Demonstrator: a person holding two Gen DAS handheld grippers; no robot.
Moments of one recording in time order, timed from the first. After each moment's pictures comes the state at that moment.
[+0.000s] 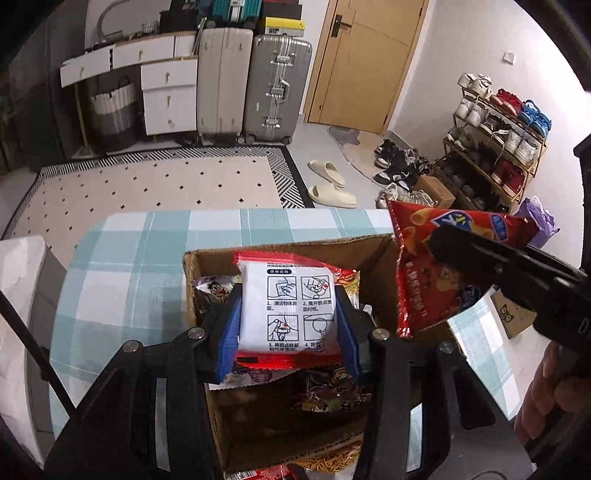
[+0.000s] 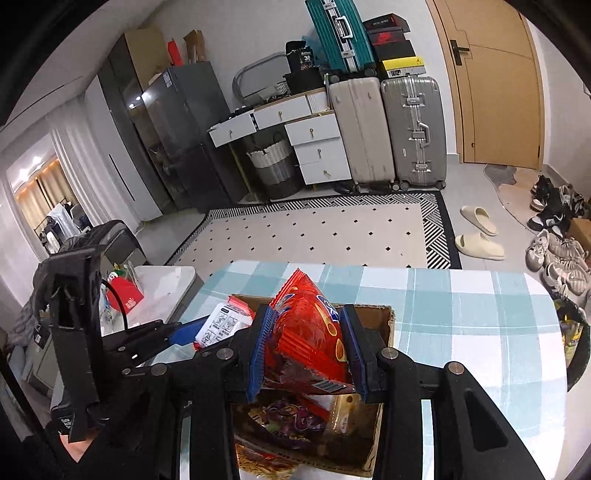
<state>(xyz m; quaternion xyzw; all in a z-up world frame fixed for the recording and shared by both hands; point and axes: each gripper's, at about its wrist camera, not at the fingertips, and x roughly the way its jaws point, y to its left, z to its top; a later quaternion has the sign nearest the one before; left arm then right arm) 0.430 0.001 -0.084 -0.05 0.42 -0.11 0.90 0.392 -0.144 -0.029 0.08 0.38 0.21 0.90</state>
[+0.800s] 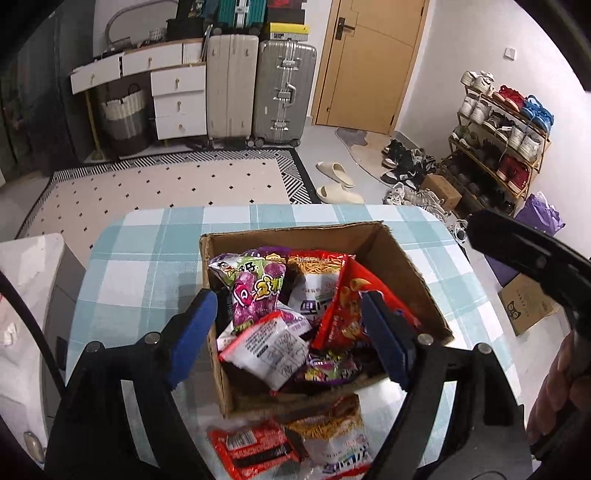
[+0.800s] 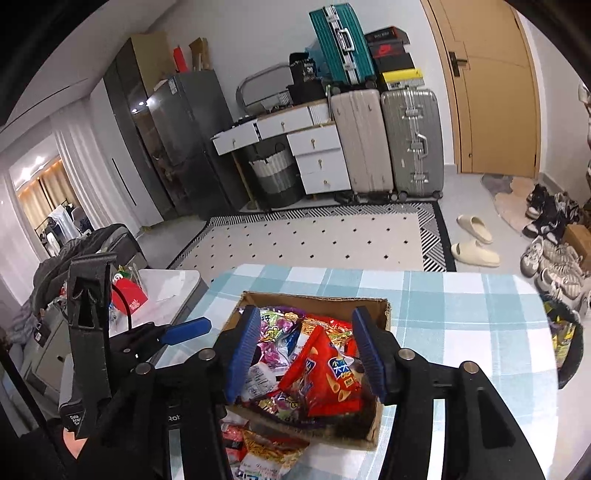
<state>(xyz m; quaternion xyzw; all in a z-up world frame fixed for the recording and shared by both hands) 0.383 -0.006 -0.070 -0.03 0.40 -0.08 0.91 0.353 -0.151 -0.009 0.08 0.35 0.21 0.91</state>
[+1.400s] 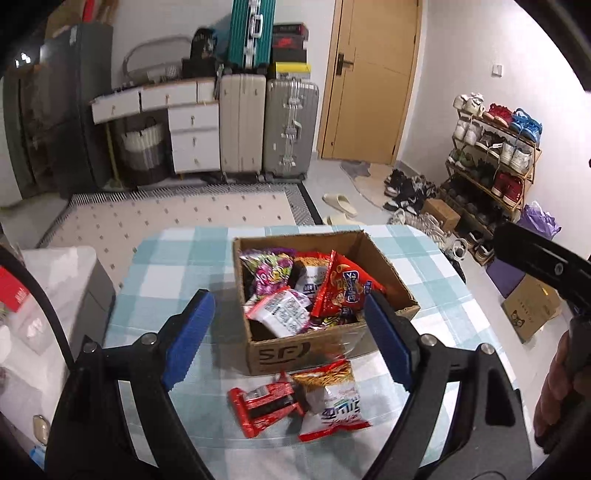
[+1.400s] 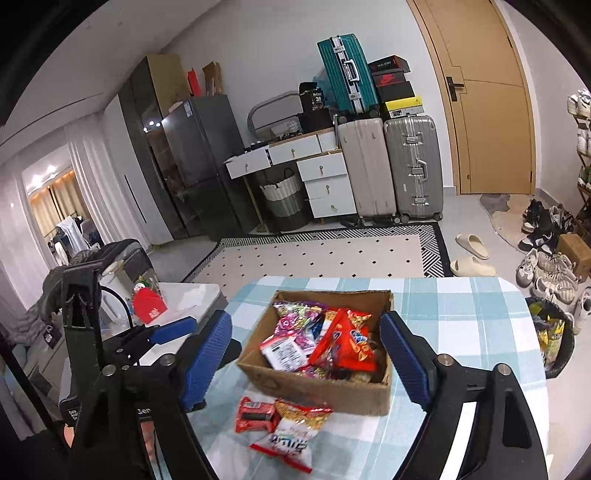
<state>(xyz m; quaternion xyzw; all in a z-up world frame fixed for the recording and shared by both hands) 0.260 0.011 -0.006 -0.02 0.33 -0.06 0.94 0.250 -0.162 0.032 0.09 0.30 0.22 0.93</state>
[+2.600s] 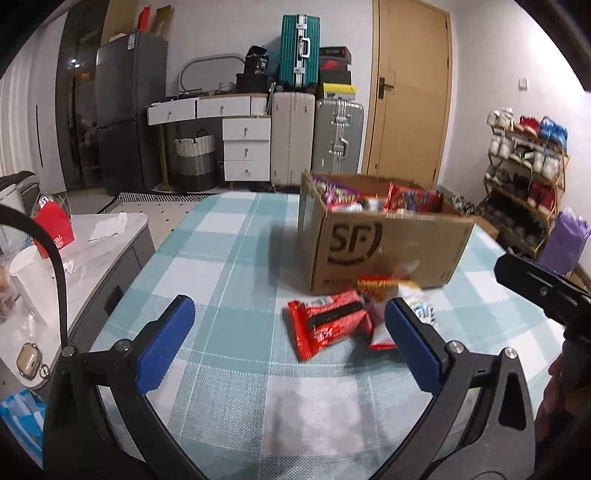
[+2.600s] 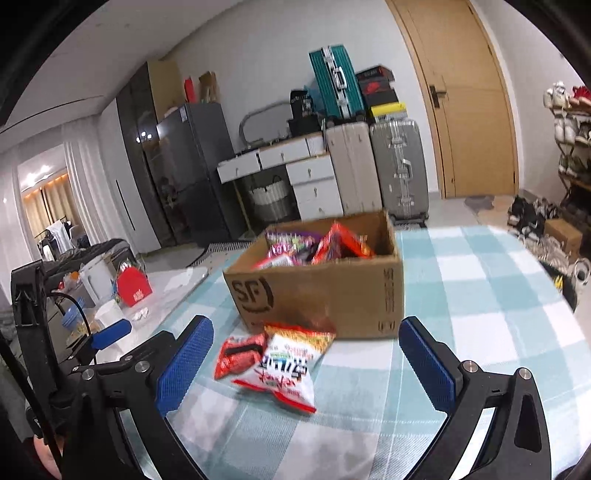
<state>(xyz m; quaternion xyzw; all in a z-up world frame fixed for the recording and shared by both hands) 0.145 0.054 -0.130 -0.03 0.28 0.03 0.96 0.171 -0.138 -0.103 0.09 0.27 0.18 0.94</state>
